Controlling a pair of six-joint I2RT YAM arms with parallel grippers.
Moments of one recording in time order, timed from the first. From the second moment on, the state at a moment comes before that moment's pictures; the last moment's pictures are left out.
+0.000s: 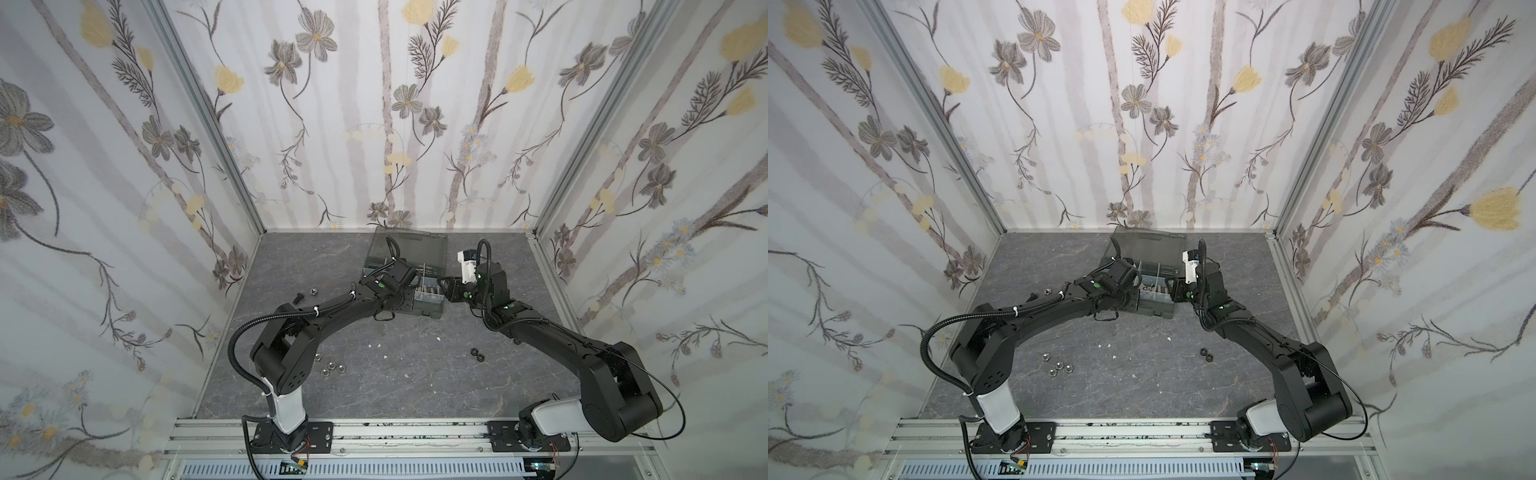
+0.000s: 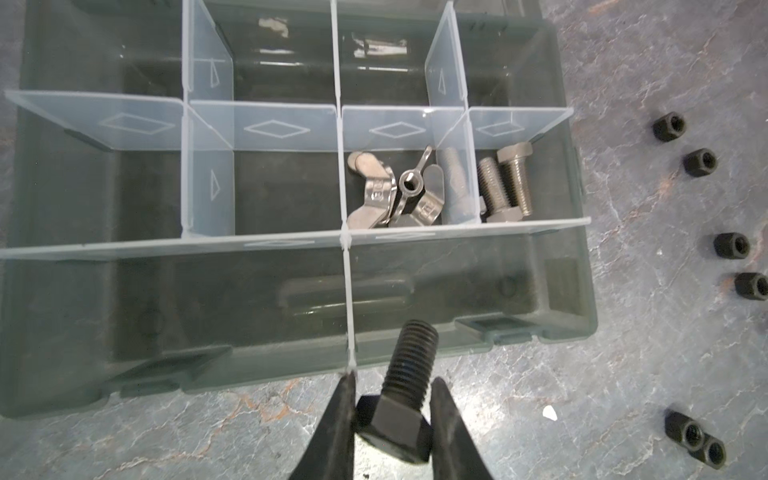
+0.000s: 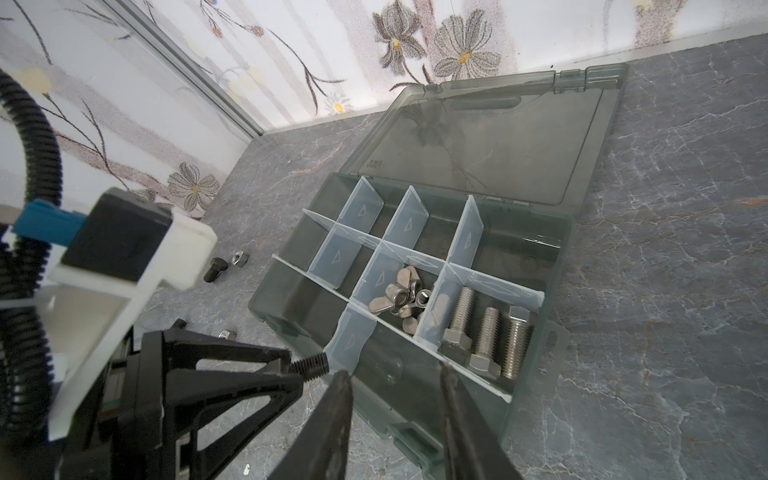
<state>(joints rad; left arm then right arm) -0.75 1.81 1.35 -0.49 -0.11 -0.50 0.41 1.41 0.80 0.17 -0.24 0.43</state>
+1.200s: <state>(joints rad) -0.57 2.05 1.57 -0.49 -0.06 -0.46 0.41 1.43 0.80 0.17 -0.24 0.44</state>
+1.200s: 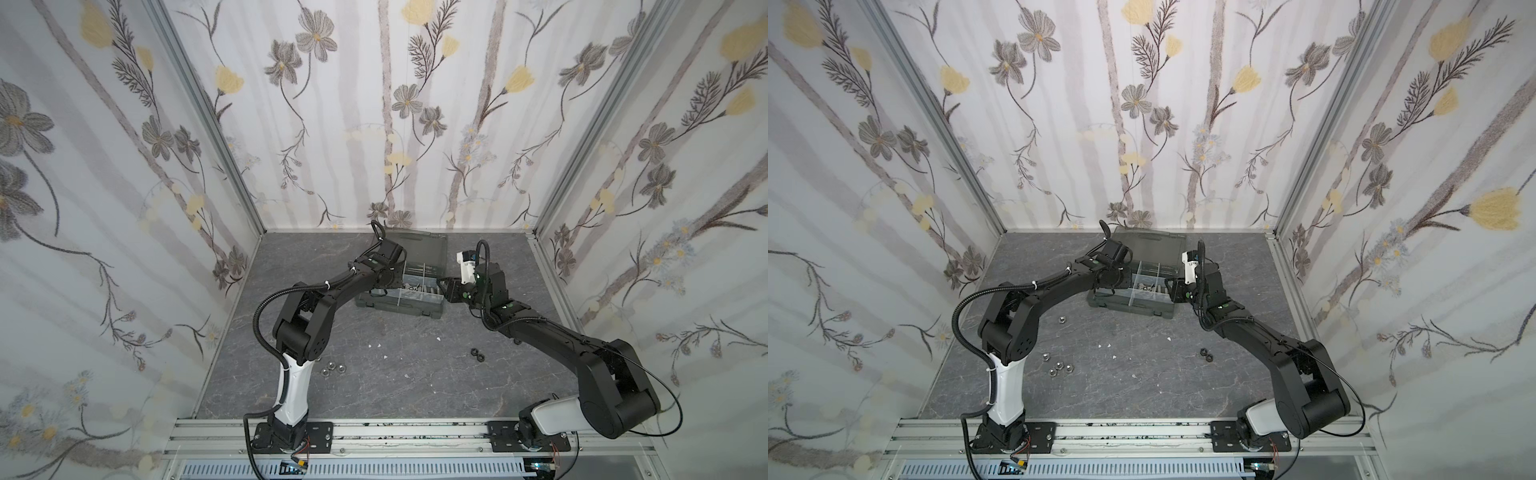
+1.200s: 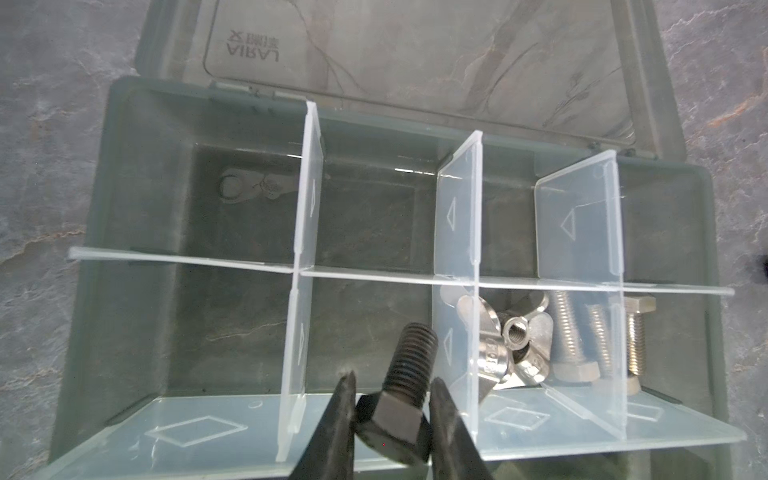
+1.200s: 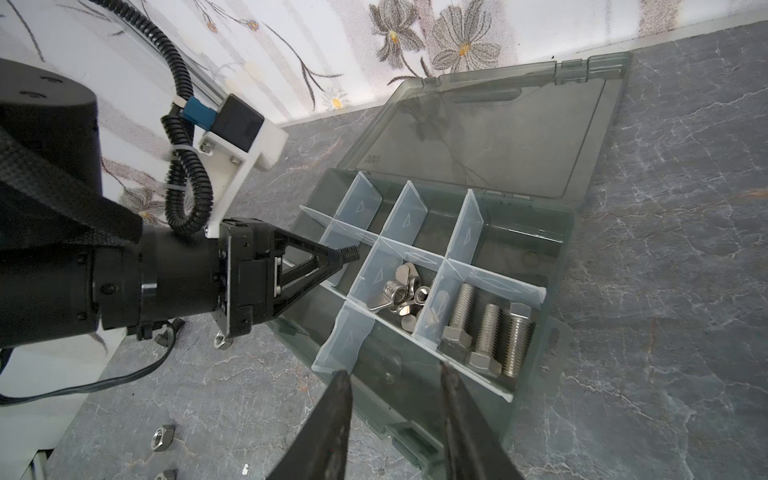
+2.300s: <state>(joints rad) -0.28 1.49 1.14 -0.47 -0.12 -0.50 0.80 1.66 1.00 0.16 -0.26 0.48</state>
